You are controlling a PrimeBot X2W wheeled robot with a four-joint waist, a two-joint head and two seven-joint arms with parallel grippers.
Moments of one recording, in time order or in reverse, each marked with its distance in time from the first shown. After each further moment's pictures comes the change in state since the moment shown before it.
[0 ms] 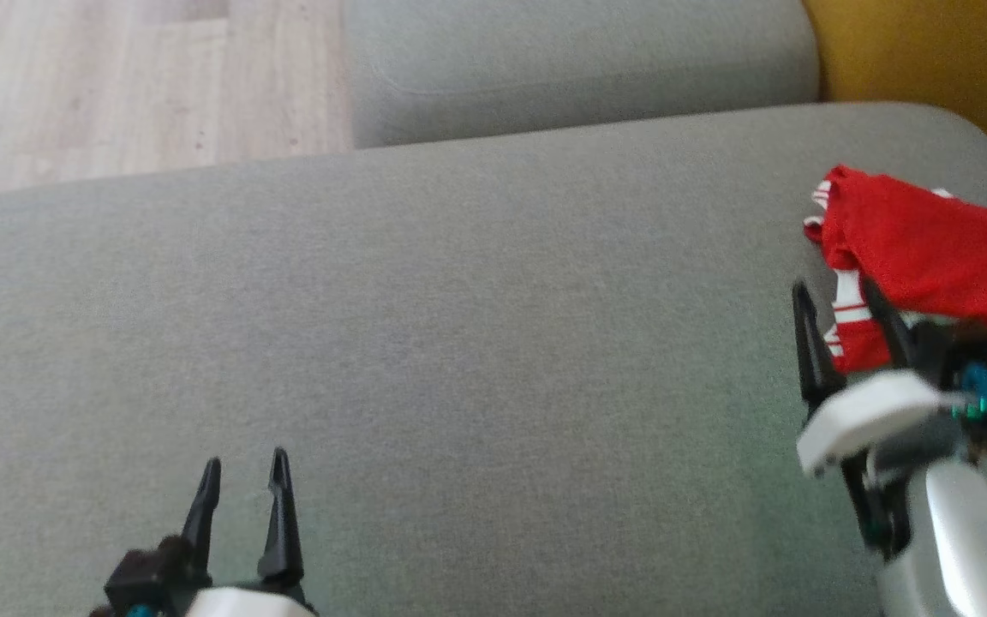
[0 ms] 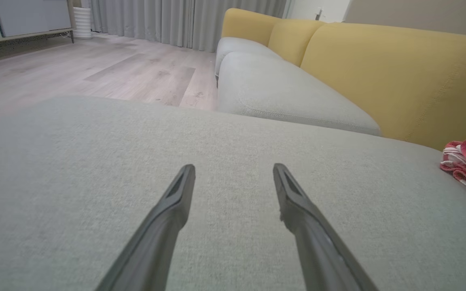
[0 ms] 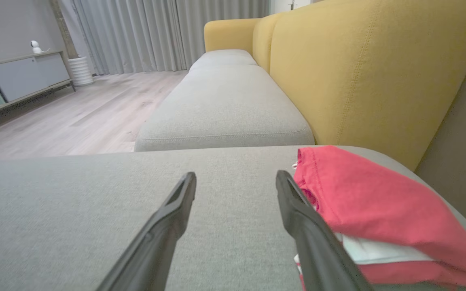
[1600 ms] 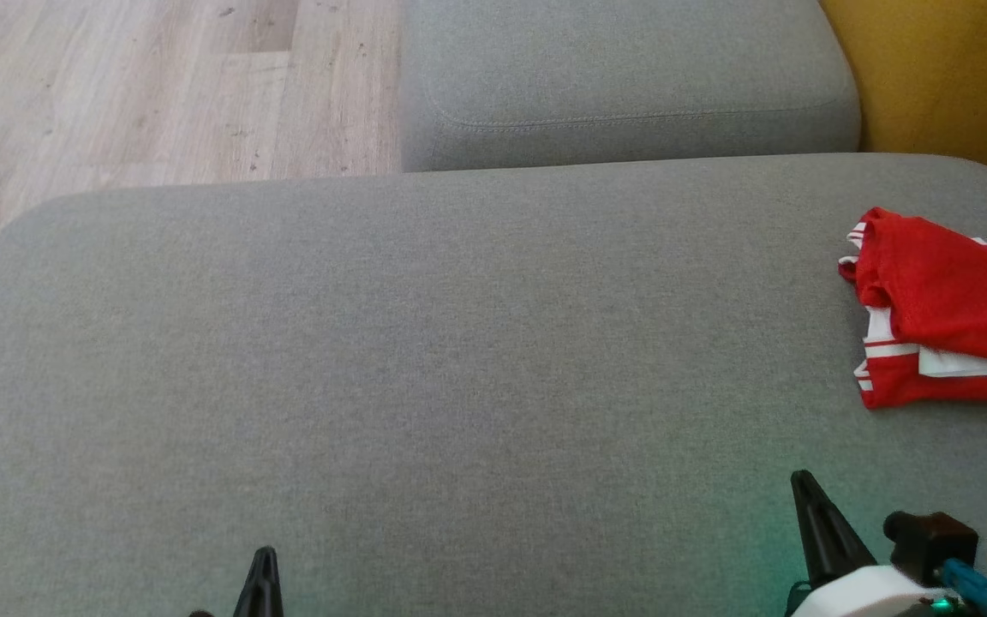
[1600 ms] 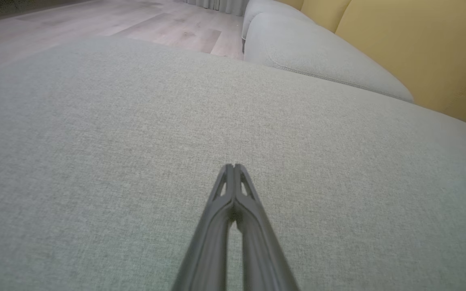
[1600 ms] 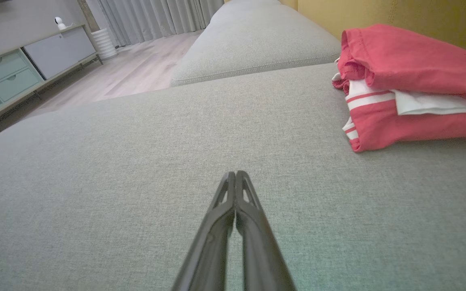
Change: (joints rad) left arm 0.116 -0.051 -0.007 0.106 -0.004 -0.021 0.003; right arm 0.400 0.020 0.071 -0.094 0.111 0.000 -0.080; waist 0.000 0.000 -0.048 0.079
